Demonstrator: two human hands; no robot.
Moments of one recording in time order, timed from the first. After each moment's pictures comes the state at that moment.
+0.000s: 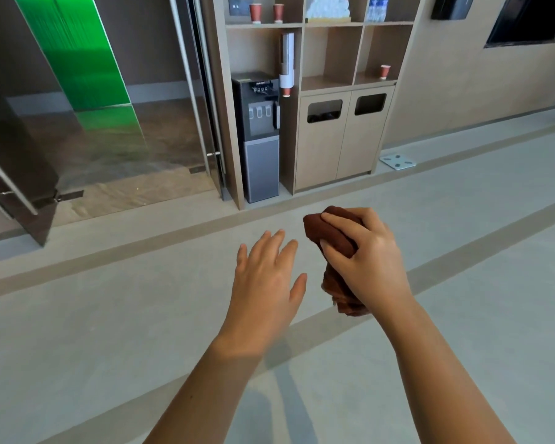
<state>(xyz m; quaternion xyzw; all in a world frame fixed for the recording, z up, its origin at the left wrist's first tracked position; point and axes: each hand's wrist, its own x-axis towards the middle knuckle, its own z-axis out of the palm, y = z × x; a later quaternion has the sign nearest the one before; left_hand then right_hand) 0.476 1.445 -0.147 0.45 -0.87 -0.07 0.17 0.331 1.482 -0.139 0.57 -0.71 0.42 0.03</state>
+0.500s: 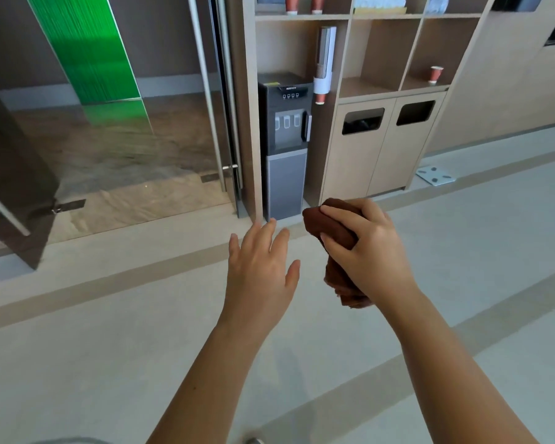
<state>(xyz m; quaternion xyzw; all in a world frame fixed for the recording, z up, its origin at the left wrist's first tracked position) 0.456 1.072 -0.148 0.49 -0.85 -0.03 0.18 0.305 1.109 -0.133 0.60 -0.70 0.39 0.02</state>
